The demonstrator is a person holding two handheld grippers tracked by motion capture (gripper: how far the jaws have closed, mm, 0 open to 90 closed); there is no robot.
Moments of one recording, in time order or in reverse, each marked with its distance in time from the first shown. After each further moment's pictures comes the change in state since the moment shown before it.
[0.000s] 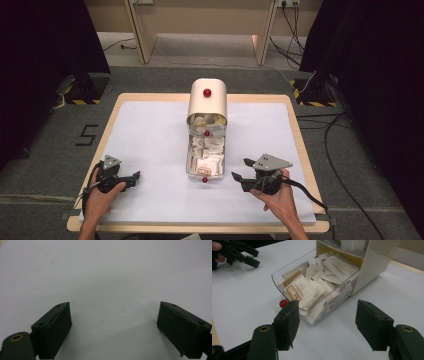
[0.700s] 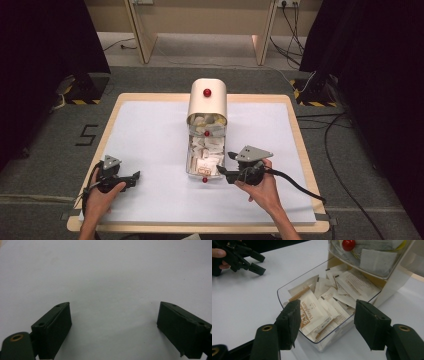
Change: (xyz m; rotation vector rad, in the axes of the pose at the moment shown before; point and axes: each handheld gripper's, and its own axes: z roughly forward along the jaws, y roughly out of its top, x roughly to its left) left arm 0.000 0.000 0.000 0.000 0.000 0.000; right arm 0.009 0.026 0.038 -0.001 0.044 -0.037
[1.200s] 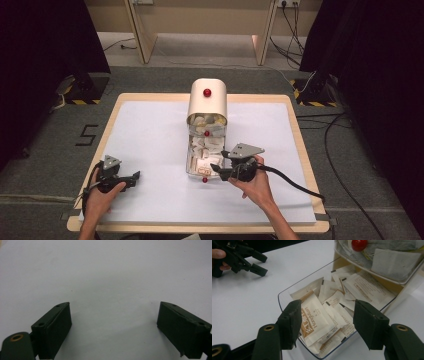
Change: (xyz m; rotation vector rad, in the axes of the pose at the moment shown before) left arm 0.000 0.000 0.000 0.000 0.000 0.000; right arm 0.001 0.005 0.021 0.014 0.032 0.002
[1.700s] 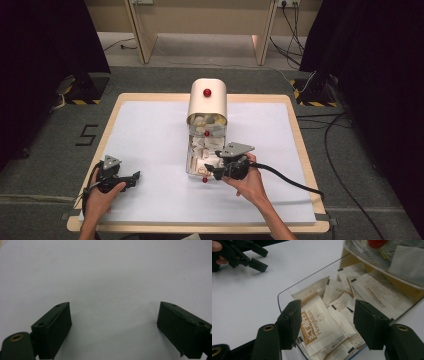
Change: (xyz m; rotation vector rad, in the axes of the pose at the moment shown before) left arm 0.000 0.000 0.000 0.000 0.000 0.000; right arm 0.004 0.004 0.021 0.035 0.024 -0.024
